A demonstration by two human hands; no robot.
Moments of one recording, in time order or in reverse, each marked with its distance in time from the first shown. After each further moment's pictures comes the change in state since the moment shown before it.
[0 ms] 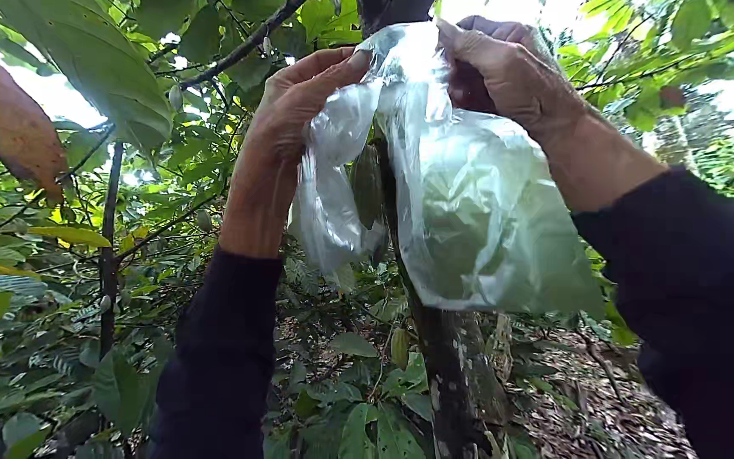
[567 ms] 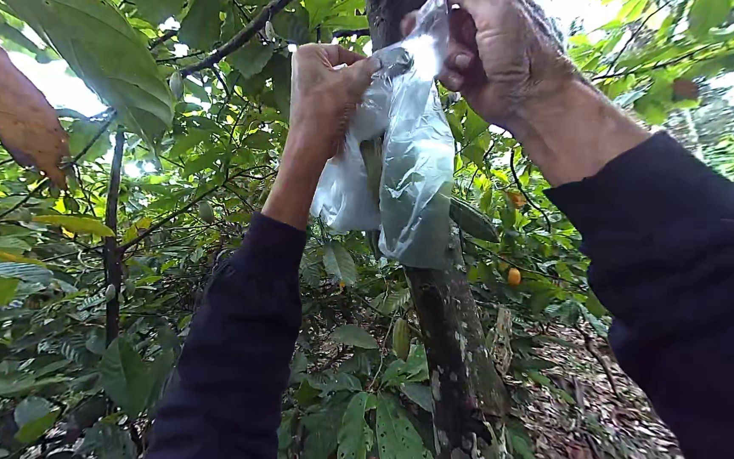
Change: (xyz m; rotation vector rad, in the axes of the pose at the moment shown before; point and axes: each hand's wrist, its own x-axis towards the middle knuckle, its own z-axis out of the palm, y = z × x) left_hand 0.031 -0.032 0.013 0.378 0.157 0.123; right_hand 0.022 0.001 0.018 0.177 0.025 0.010
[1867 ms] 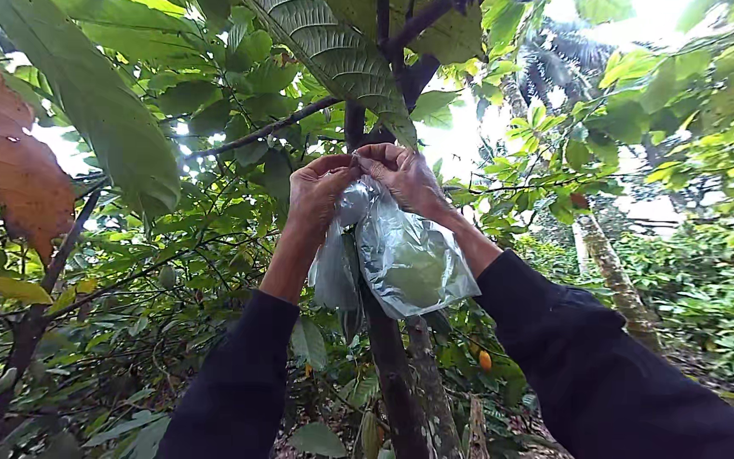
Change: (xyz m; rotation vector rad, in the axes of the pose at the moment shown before) left_hand 0.011 0.000 0.012 -0.463 0.034 -0.013; right_hand 0.012 0.011 0.010 -0.408 -0.055 -0.250
